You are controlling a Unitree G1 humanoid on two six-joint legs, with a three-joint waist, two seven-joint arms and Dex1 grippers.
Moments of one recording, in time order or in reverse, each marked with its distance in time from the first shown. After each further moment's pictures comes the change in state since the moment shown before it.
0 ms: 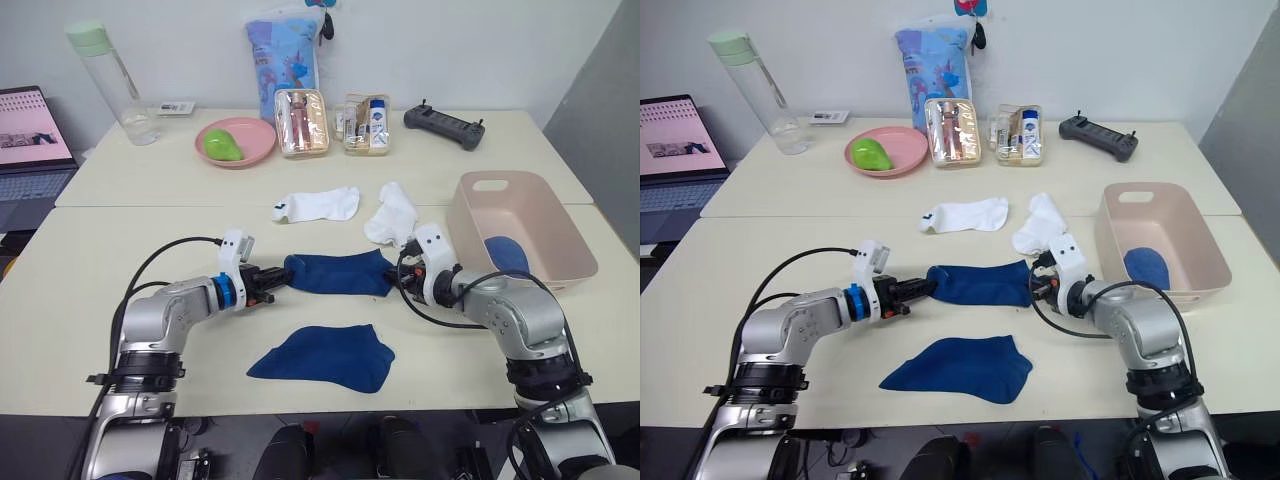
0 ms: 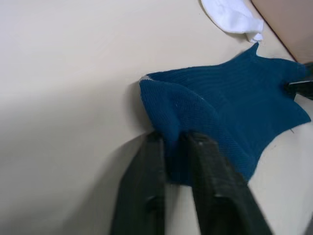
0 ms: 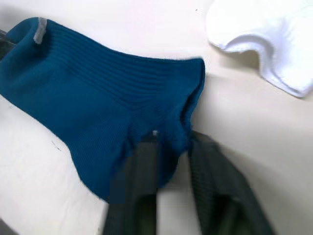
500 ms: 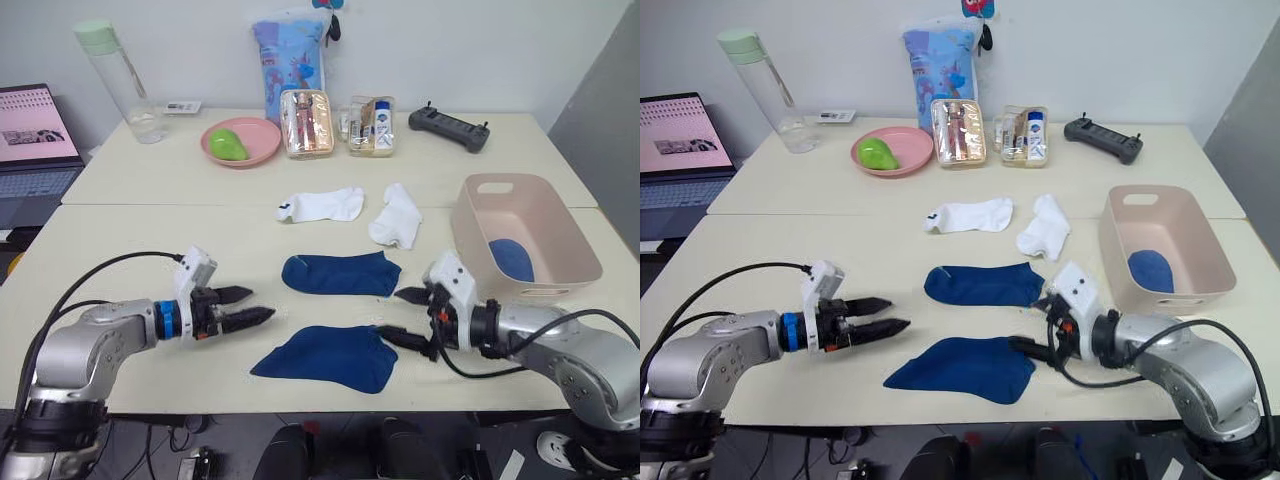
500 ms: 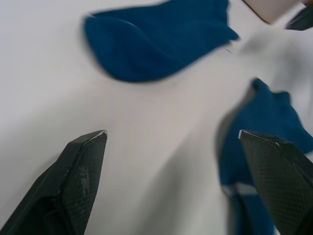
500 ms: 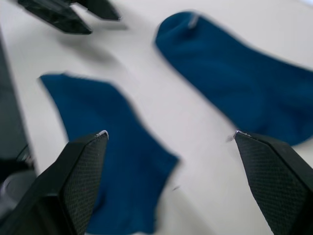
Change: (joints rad) left arm 0.302 0.264 0.029 -0.342 -0.103 -0.003 -0.240; right arm 0.244 -0.298 0.041 -0.469 0.214 0.013 0.225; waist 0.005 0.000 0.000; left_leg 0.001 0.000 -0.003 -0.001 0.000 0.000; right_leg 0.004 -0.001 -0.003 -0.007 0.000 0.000
